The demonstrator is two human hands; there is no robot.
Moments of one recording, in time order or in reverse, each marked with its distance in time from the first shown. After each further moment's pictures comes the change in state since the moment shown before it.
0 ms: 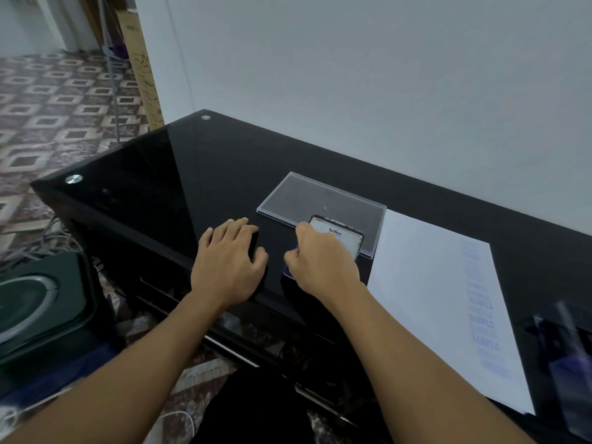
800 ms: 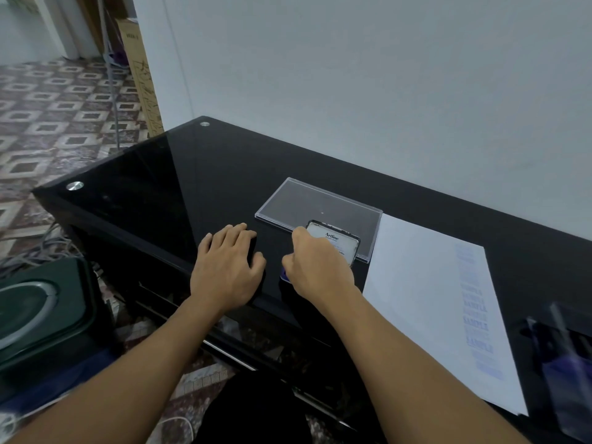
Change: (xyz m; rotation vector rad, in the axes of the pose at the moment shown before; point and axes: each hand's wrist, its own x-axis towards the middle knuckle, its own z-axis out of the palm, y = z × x) left_hand 0.000 -0.001 0.000 0.014 -0.016 0.002; right_hand -0.003 -0.006 -0.006 -0.010 -0.014 0.037
